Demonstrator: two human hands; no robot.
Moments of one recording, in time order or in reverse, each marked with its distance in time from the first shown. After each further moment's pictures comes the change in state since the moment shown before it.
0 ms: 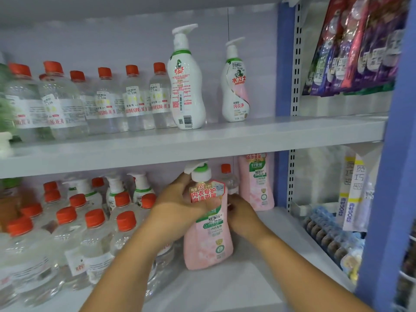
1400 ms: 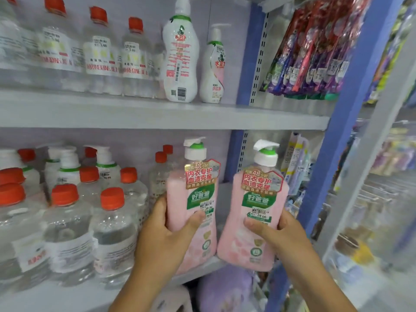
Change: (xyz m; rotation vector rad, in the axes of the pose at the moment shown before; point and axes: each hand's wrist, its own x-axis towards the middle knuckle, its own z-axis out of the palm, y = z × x) left_hand -0.081 -0.074 0.012 -0.321 0.031 -0.052; right_hand -0.205 -0.091 -0.022 0.253 0.492 0.260
